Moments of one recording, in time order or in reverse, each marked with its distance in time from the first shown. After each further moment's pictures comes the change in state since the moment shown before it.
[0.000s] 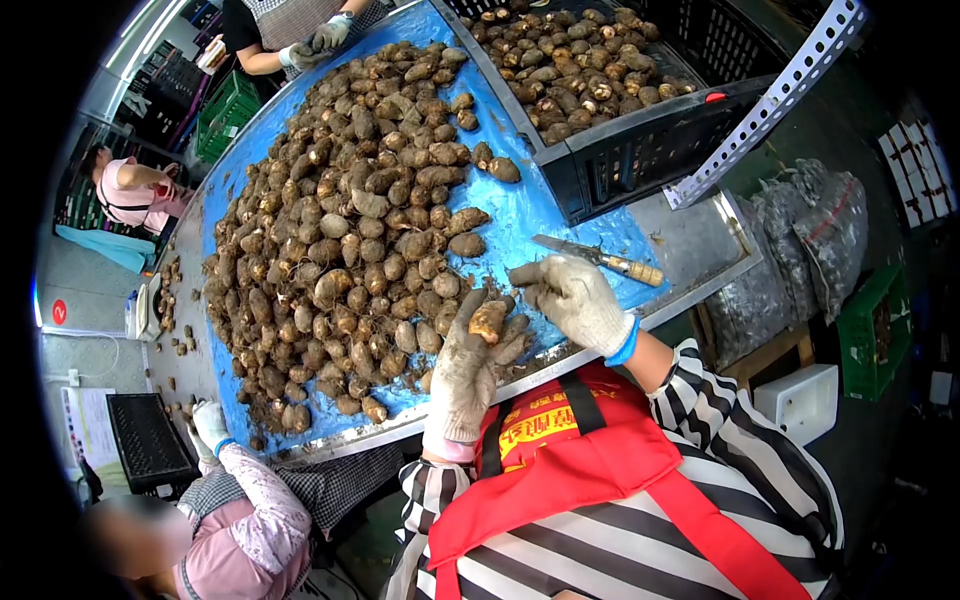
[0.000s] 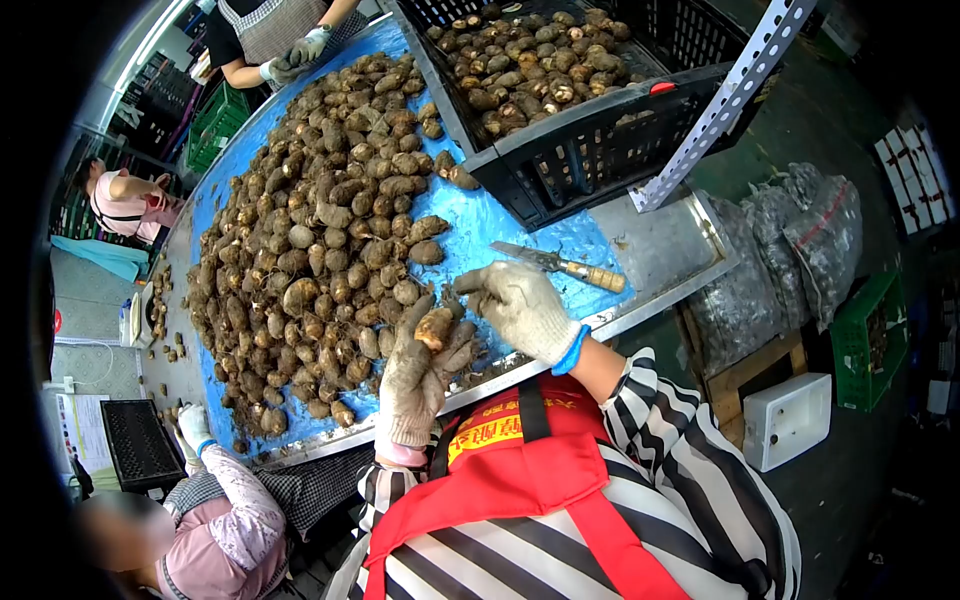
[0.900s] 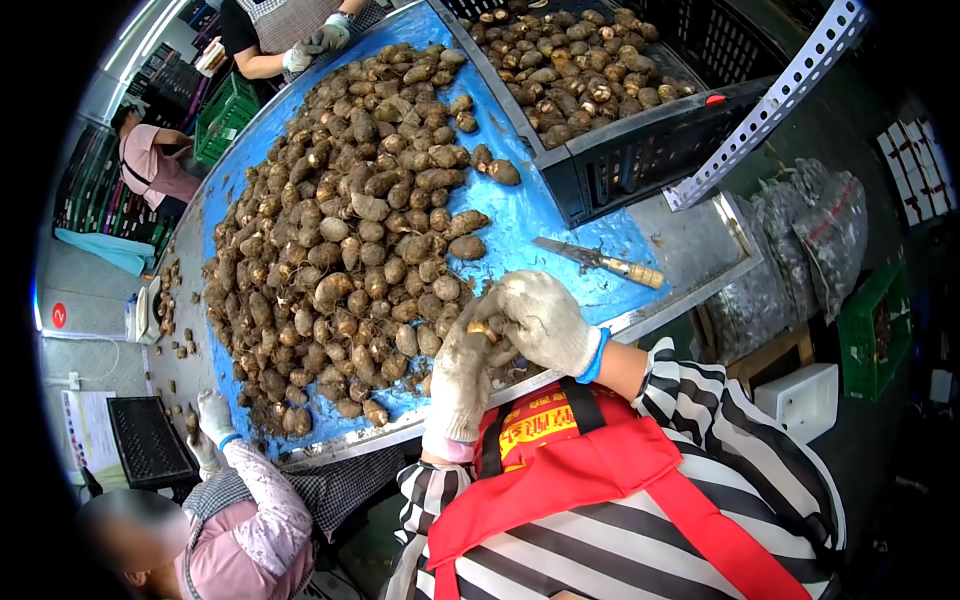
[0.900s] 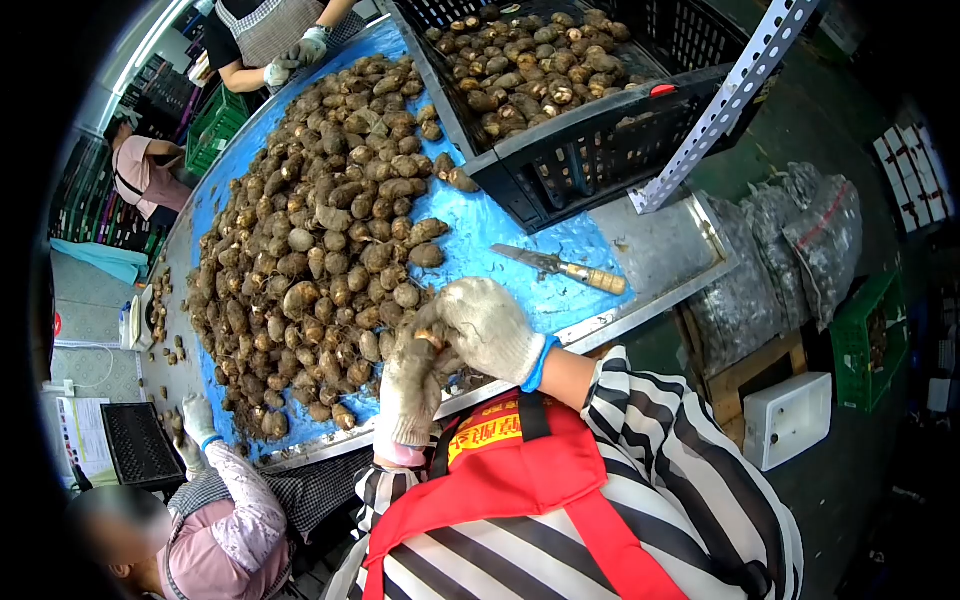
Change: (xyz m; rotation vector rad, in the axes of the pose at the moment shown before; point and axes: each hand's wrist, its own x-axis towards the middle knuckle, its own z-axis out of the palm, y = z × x) left_hand 0.006 -0.003 -0.015 0.103 0.090 -0.029; right_hand 0.004 -0.012 0.036 -0.162 0.051 -0.294
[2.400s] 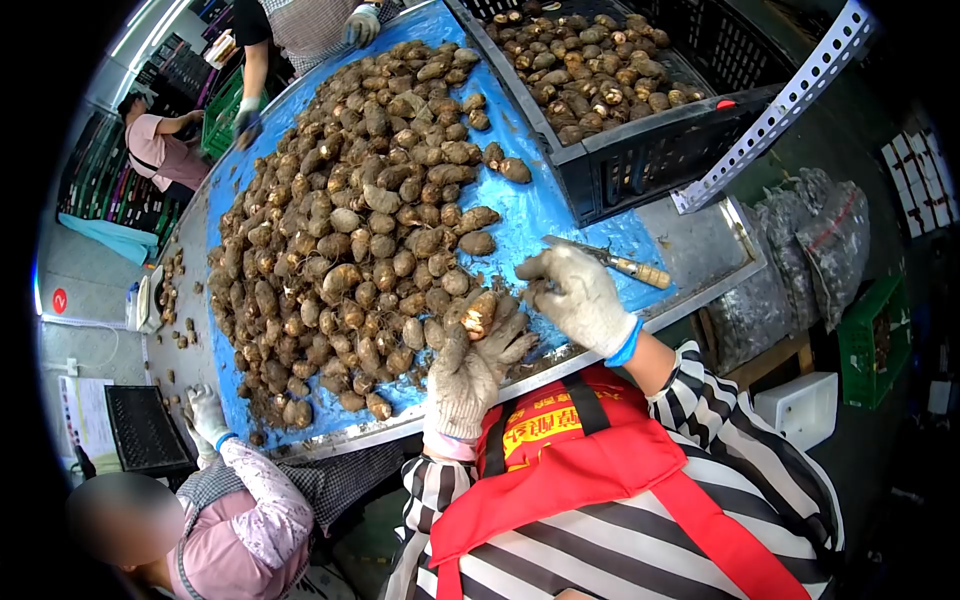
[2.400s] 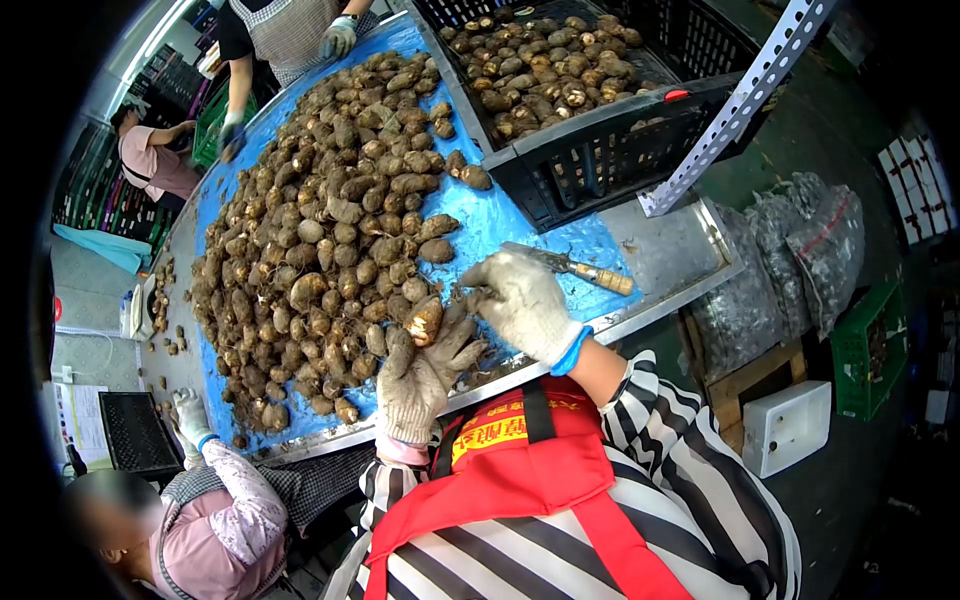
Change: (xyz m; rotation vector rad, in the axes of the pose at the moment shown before) left_hand -0.007 0.002 0.000 -0.564 -0.091 -0.039; right_hand 0.009 -0.001 -0.035 0.045 0.042 0.219
